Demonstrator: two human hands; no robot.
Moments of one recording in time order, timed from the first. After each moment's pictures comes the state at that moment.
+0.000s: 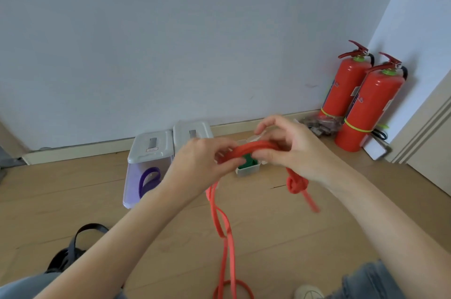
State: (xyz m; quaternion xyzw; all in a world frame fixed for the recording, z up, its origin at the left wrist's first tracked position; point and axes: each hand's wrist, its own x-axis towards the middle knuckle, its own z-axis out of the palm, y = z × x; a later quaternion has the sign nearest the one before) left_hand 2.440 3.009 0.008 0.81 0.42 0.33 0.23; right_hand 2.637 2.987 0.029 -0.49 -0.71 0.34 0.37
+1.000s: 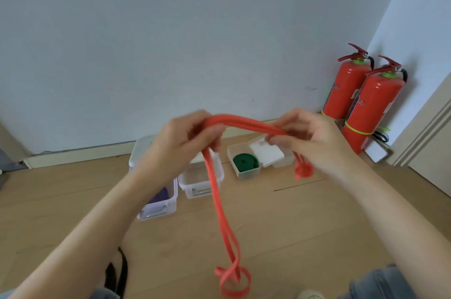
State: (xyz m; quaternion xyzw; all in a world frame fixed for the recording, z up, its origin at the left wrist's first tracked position) left_hand 2.417 3.014 0.042 0.79 0.34 0.42 0.30; right_hand 2.650 2.986 0.038 -0.49 -0.64 0.36 0.47
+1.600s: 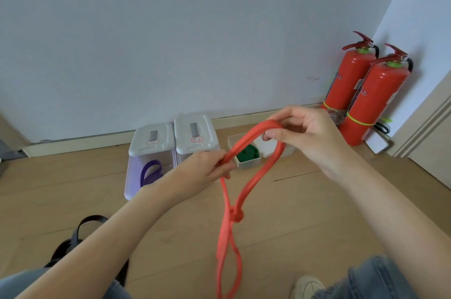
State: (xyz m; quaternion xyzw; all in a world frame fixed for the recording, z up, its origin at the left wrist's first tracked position) left_hand 2.431 3.017 -0.017 0.86 0.40 0.17 0.27; right_hand 2.640 2.989 0.029 -0.49 -0.63 0.37 0.47
